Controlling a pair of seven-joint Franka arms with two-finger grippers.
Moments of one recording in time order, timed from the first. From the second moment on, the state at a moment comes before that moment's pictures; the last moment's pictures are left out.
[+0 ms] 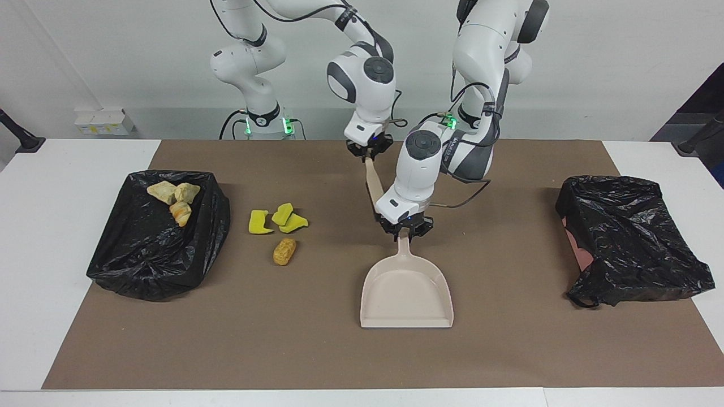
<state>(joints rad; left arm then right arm) -0.53 0.42 -0.06 -1.71 0.04 2.20 -0.44 0.49 -0.02 0.22 -2.12 0.07 1.97 0.53</state>
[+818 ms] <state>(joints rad) -0.48 0.39 -0.05 -1.70 0.04 2.17 -0.32 0.07 -0.11 0.21 -2.20 -0.19 1.86 0.29</state>
